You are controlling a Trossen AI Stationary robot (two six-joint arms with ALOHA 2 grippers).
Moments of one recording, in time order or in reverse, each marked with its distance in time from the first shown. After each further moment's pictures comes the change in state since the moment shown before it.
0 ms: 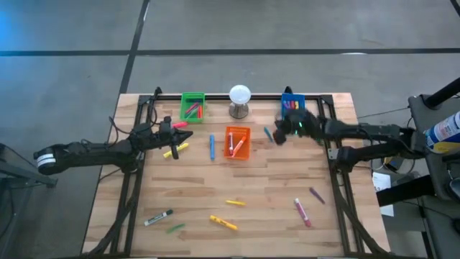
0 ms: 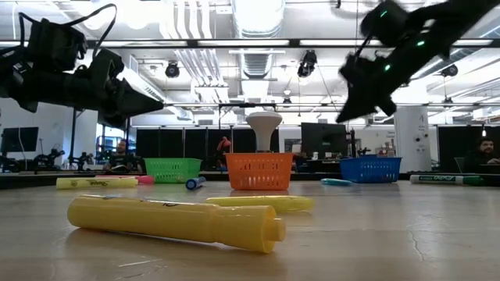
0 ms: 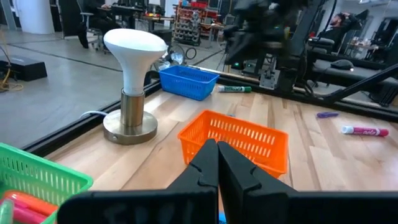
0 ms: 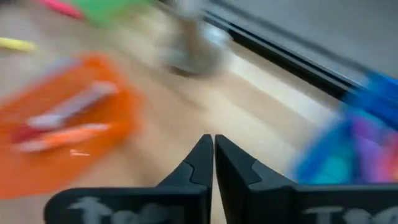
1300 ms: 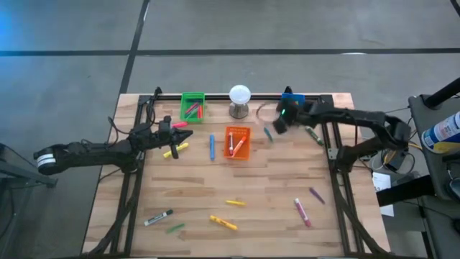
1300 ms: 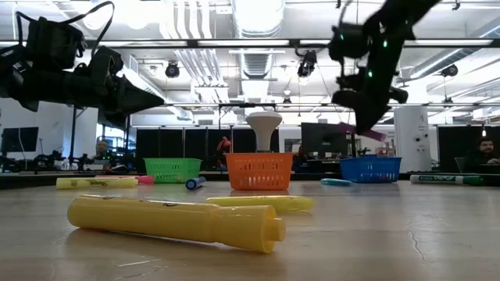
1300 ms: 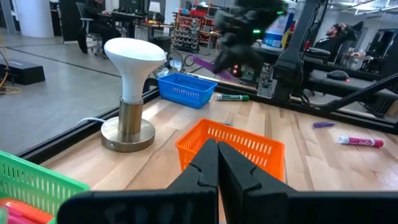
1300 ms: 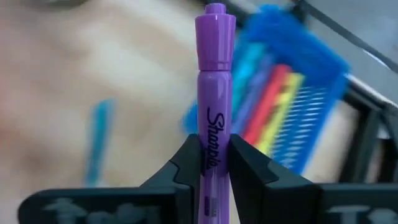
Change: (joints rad) left arm 0.000 -0.002 0.000 0.032 0.002 -0.027; right arm -0.090 0.261 0.370 -0.636 0.178 0.136
